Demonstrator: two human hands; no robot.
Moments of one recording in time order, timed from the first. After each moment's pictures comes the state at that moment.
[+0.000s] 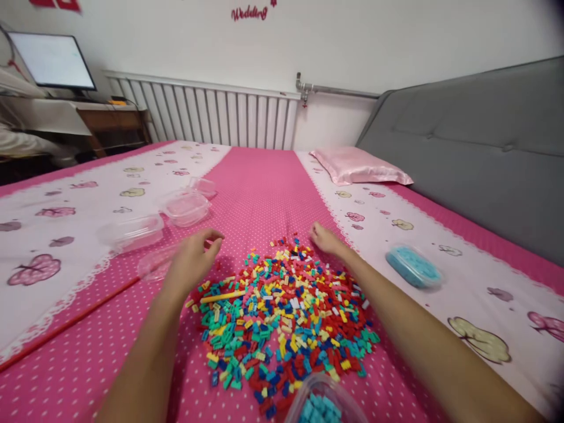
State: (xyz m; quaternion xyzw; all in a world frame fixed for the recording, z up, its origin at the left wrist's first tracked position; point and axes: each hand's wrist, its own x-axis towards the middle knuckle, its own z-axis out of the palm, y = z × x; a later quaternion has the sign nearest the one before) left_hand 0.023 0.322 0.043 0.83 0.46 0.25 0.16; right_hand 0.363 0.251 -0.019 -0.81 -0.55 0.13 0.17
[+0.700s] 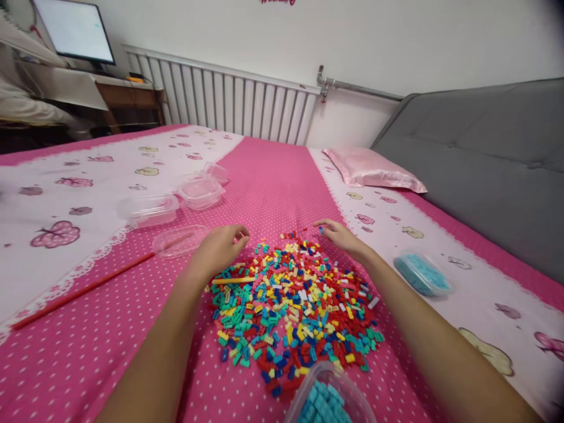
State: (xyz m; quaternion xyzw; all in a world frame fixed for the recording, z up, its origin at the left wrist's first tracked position) left_hand 0.036 0.308 0.036 0.88 0.42 0.15 0.17; right_hand 0.362 0.226 -0.004 -0.71 -0.55 0.27 0.35
